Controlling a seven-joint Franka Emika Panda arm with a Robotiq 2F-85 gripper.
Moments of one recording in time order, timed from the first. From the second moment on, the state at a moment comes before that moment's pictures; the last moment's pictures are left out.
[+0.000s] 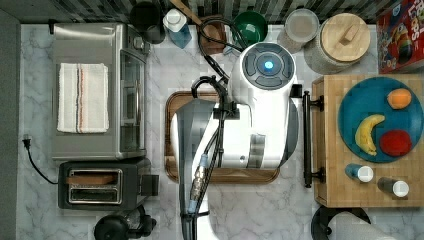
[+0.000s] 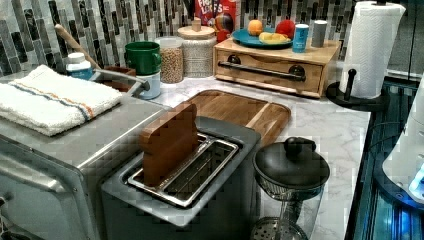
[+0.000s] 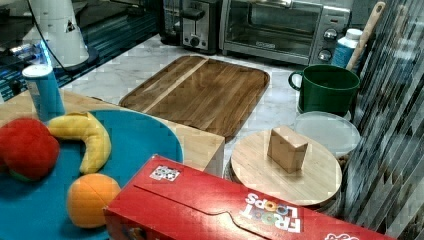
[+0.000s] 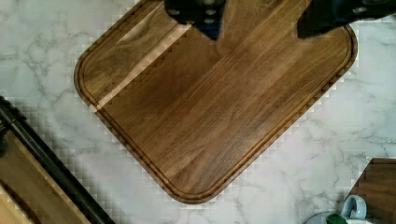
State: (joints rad) arm -0.05 0.05 0.01 -1.86 0.03 0.26 -0.07
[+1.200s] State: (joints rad) arm -0.08 0.04 -0.01 -2.03 -0.02 0.42 -0.39
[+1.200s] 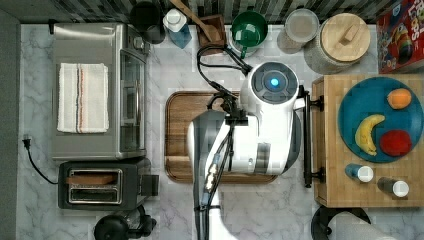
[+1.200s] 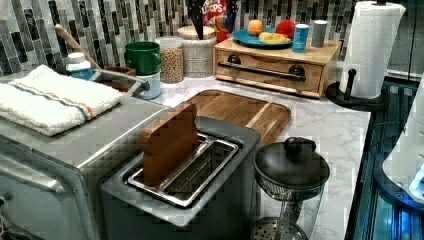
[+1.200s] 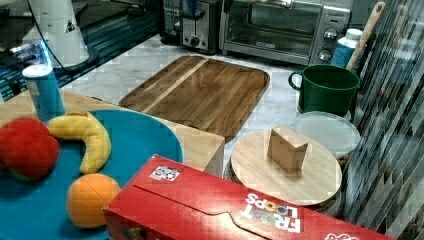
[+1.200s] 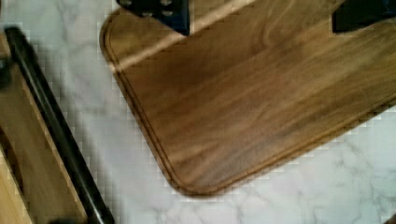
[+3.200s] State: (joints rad) arm -0.21 0.15 -0.13 -2.21 -0.23 0.94 -0.87
